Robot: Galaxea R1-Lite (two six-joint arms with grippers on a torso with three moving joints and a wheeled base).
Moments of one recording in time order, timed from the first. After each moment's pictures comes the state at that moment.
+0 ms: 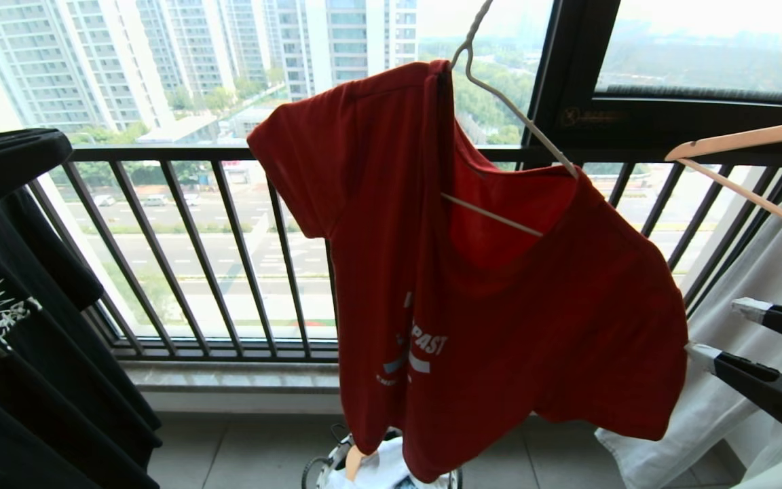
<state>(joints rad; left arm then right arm) -0.56 0.87 -0.85 -0.27 -0.04 0.22 0.56 0.91 -0.61 -0.14 -0.20 -0.31</state>
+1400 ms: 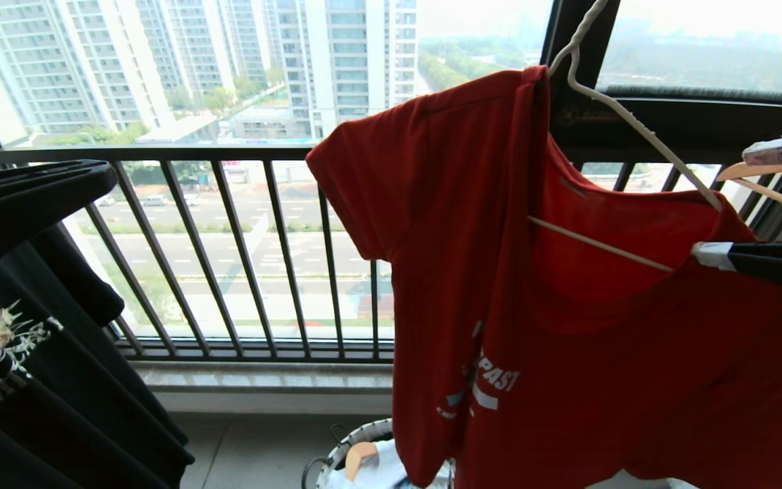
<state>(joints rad) -0.59 0.90 -0.82 -0.26 -0.04 0.23 0.46 1.19 -1.38 0.51 -0.02 -0.60</state>
